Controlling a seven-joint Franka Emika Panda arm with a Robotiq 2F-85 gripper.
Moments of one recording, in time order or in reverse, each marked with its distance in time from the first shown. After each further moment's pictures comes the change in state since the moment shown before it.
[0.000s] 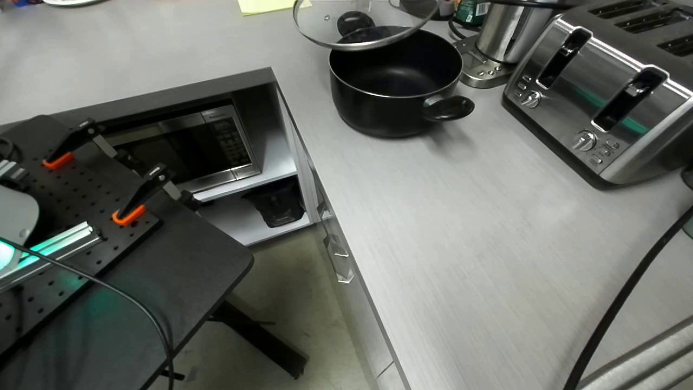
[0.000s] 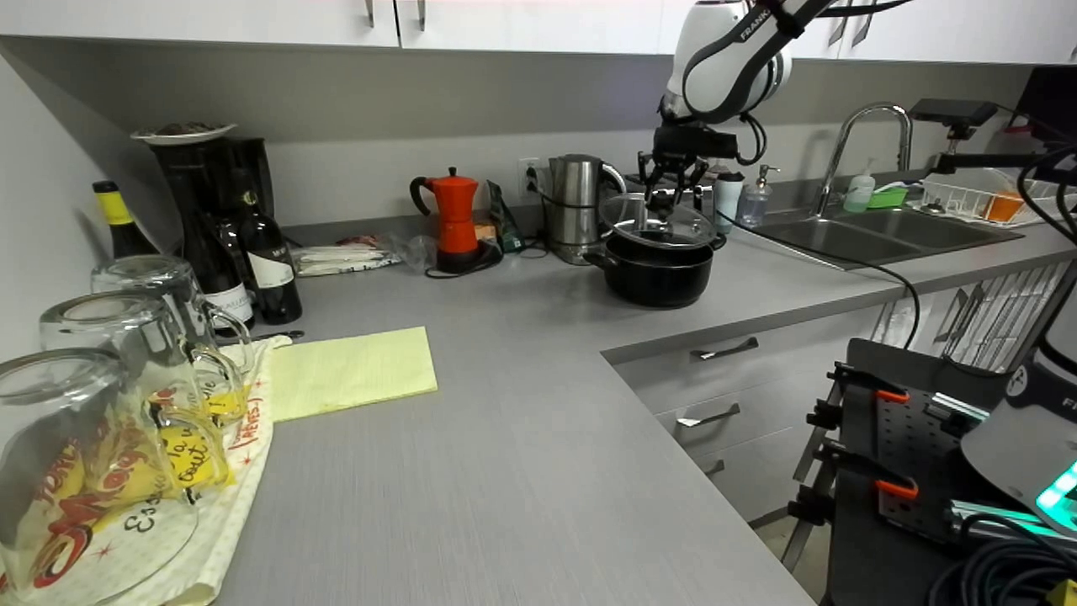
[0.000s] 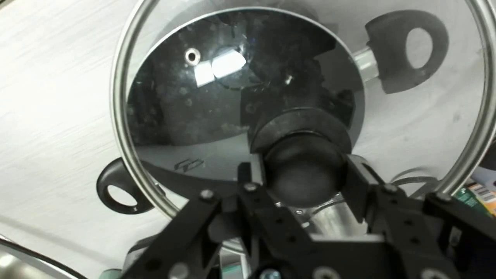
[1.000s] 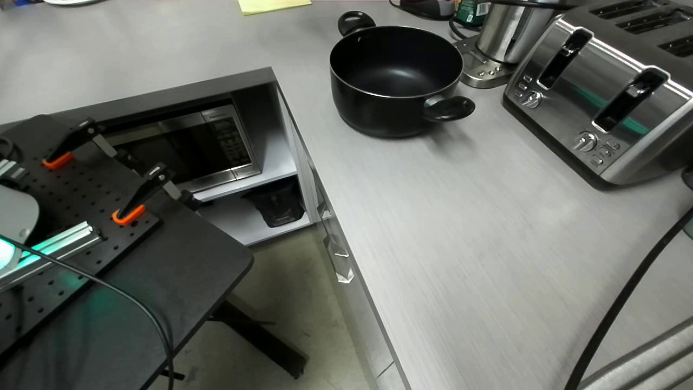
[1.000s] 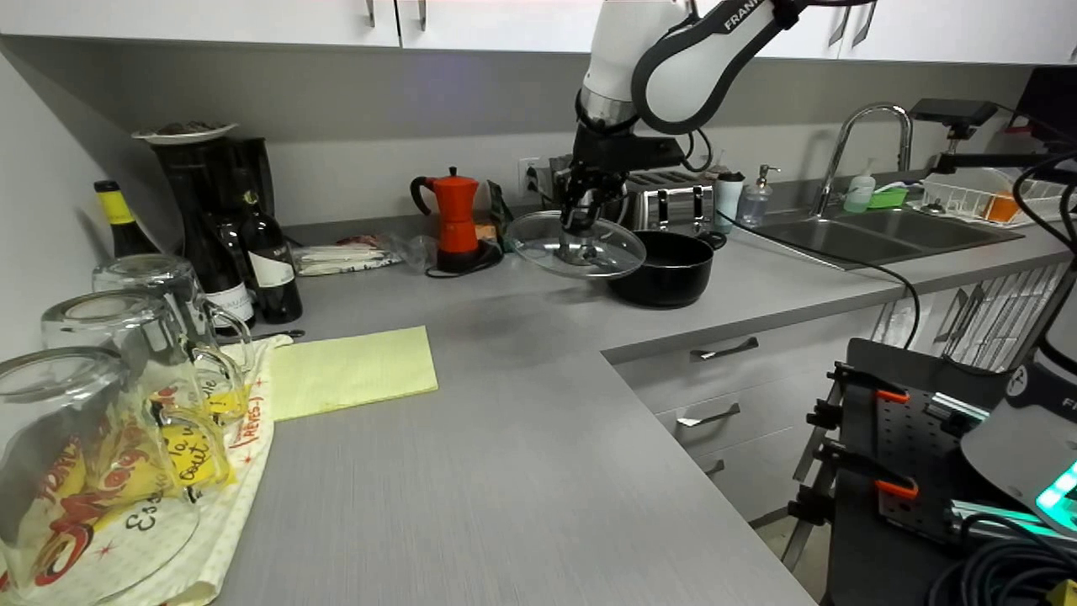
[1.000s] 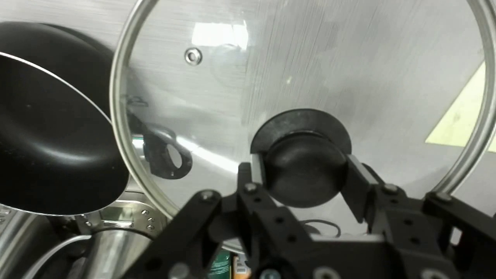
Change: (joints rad) arm 0.145 0.008 0.236 0.025 -0.125 -0.009 -0.111
